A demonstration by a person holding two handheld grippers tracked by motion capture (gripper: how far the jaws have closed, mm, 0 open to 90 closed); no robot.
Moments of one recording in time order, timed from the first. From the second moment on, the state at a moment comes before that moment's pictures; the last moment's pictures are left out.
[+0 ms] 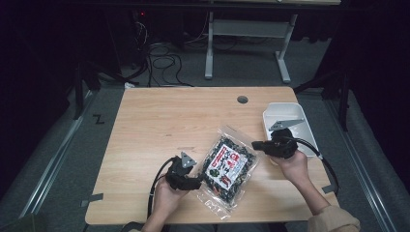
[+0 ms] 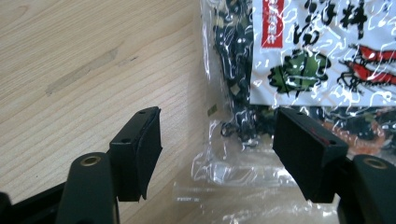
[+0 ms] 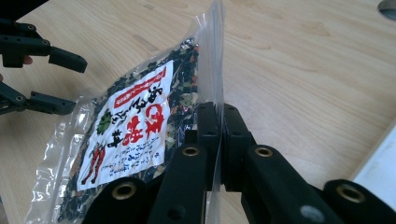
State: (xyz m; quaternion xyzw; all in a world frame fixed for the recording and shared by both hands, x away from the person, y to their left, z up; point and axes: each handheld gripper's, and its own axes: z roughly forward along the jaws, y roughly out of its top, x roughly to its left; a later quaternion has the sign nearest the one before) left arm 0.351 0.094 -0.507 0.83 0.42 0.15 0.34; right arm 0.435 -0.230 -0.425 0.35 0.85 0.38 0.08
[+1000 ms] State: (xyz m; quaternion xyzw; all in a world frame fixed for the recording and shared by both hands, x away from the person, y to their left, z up) left arm 0.351 0.095 -0.509 0.83 0.43 0.15 0.33; right arm 0.418 -0.229 -0.352 0.30 0.86 0.39 0.14
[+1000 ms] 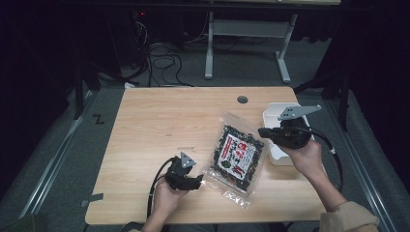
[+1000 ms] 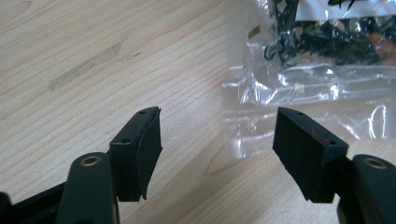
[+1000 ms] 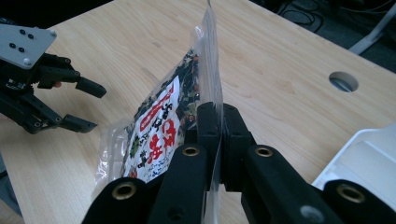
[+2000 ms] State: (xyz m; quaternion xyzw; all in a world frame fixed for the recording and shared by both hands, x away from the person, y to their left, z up) left arm 0.352 0.094 -0.510 0.83 0.43 0.15 0.33; right arm 0.413 -0.218 -0.296 0.27 0.85 0.40 0.20
